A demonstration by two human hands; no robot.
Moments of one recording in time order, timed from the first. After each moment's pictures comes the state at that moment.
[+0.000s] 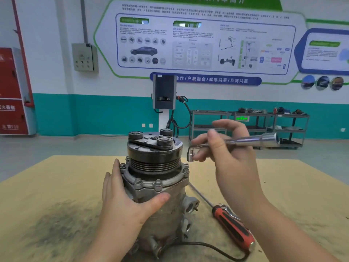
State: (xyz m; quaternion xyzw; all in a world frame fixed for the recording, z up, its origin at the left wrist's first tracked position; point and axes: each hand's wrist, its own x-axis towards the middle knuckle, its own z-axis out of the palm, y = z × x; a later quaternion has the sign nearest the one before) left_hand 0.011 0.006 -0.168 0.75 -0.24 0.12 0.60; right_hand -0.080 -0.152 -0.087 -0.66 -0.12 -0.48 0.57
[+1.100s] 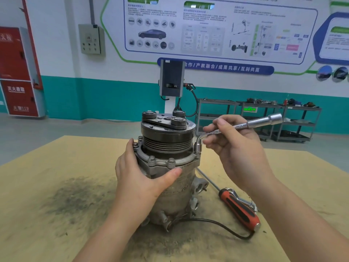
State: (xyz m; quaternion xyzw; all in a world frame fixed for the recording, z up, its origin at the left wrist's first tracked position) left_hand 0.004 0.006 -0.166 0.76 -0.22 0.14 0.59; right_hand -0.062 -0.164 -0.094 -0.56 -0.08 -0.36 0.75
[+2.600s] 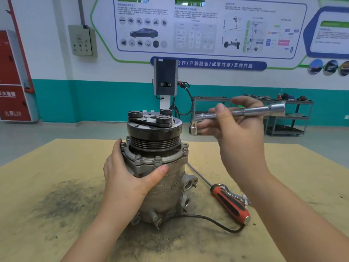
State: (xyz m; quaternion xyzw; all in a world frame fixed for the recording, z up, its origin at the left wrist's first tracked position) left_hand 0.007 0.004 -0.170 0.75 -0.23 0.16 0.60; right_hand -0.080 -0.158 -0.080 -0.58 -0.11 -0.49 0.64
